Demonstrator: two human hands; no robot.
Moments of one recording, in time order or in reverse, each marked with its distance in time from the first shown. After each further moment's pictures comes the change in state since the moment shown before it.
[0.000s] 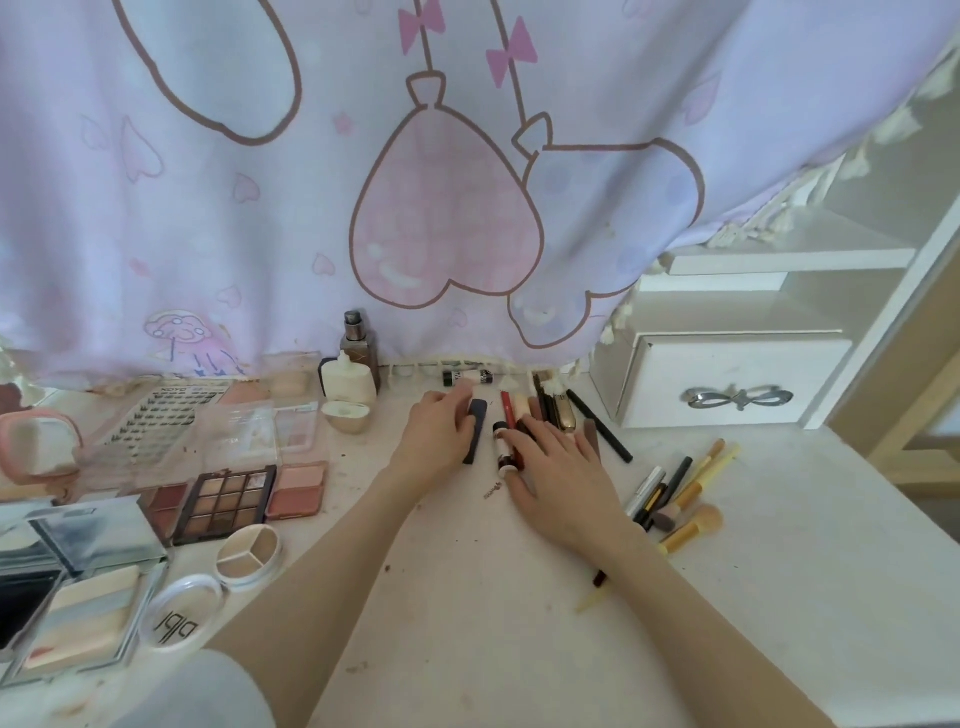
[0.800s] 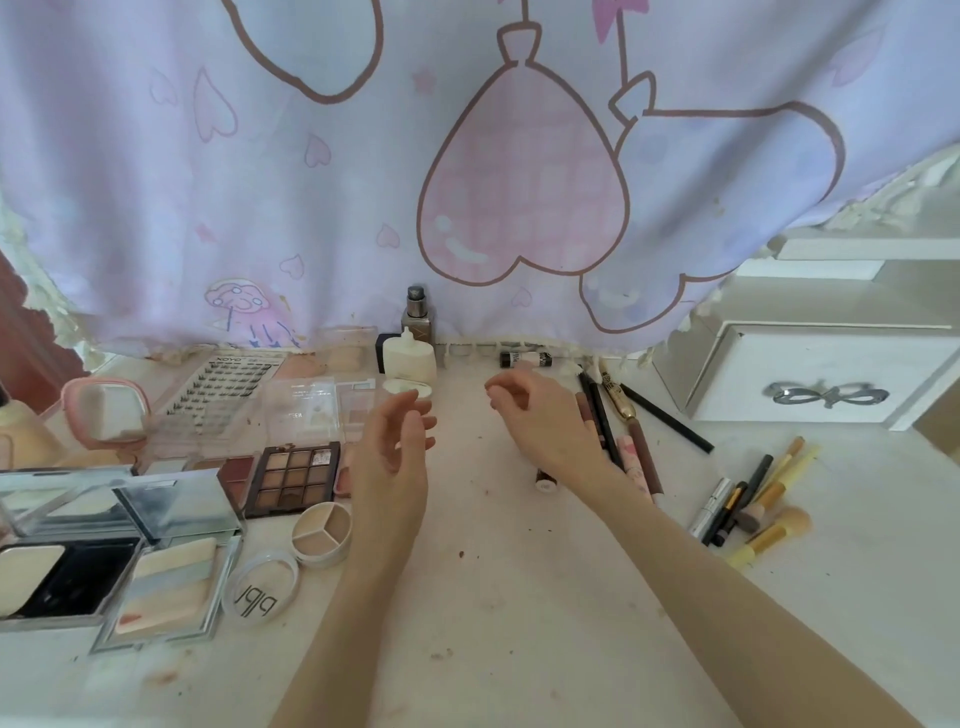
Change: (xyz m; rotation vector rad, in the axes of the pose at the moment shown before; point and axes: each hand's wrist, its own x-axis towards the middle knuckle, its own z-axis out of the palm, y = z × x) left_hand -0.089 -0.042 -0.035 -0.889 0.605 -0.062; right_hand 0.059 -0.083 -0.011 0.725 0.076 0.111
